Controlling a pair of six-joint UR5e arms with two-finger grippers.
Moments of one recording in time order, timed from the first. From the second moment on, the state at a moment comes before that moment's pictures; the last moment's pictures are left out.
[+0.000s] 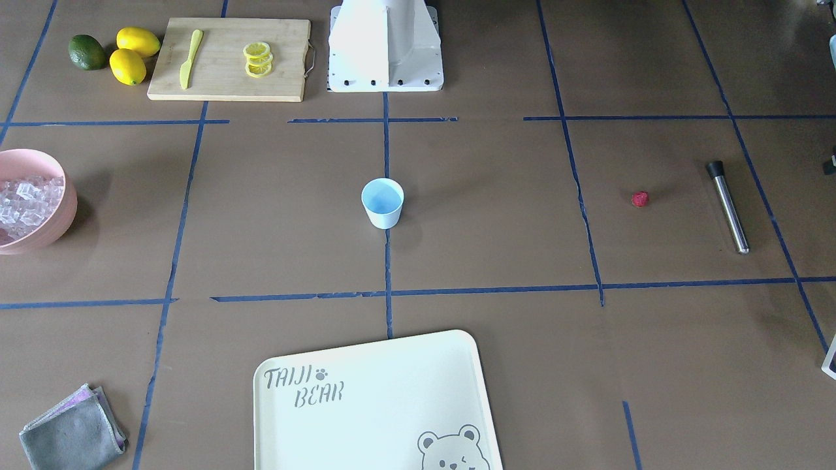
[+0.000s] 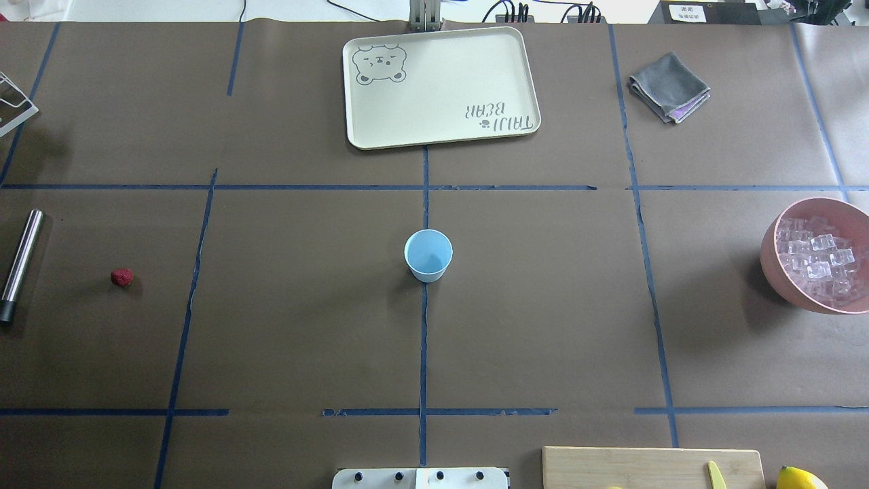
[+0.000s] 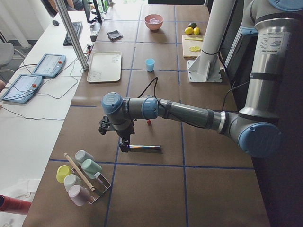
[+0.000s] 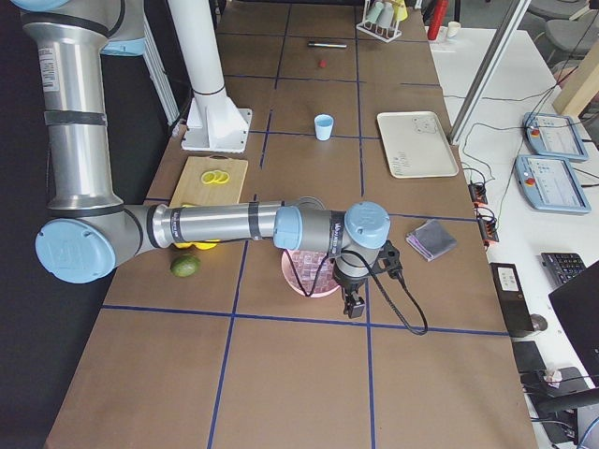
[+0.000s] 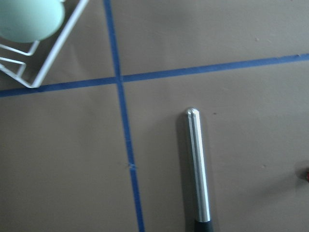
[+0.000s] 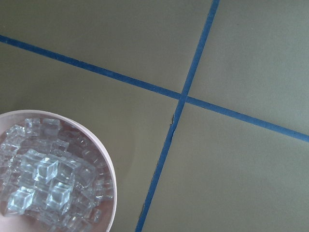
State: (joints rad) left arm -1.51 -1.65 -1.69 -1.32 -2.35 0.07; right arm 1.55 -1.52 1.65 -1.75 2.32 -0.33
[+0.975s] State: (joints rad) left arm -1.51 -1.61 -1.74 -1.33 -2.35 0.07; right arm 1.53 -1.58 1.72 -1.77 2.42 -0.21
